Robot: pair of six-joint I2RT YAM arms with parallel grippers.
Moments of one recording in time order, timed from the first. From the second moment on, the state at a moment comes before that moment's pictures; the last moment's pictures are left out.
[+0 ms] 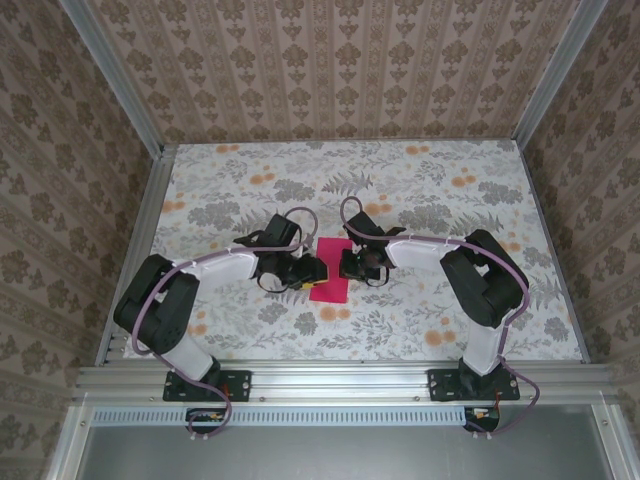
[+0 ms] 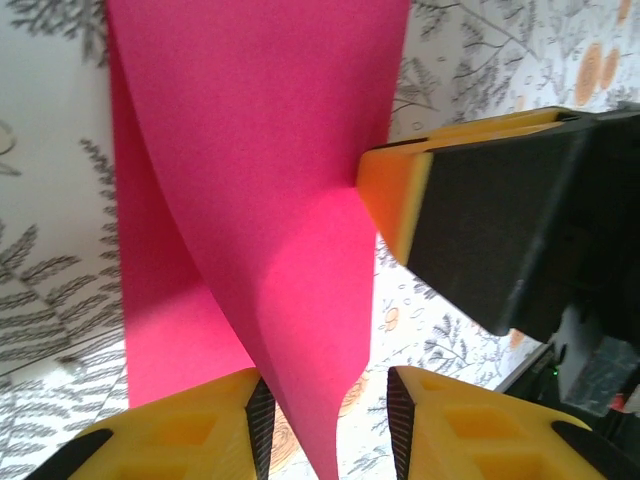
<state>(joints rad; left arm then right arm) -0.64 1.60 0.84 -0.29 0.58 -0.75 0.63 1.85 1.05 -0.37 -0.21 0.74</state>
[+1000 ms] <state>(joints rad) -0.64 1.70 0.83 -0.07 0.61 -0.82 0.60 1.76 0.99 -0.33 -0.25 0.73</state>
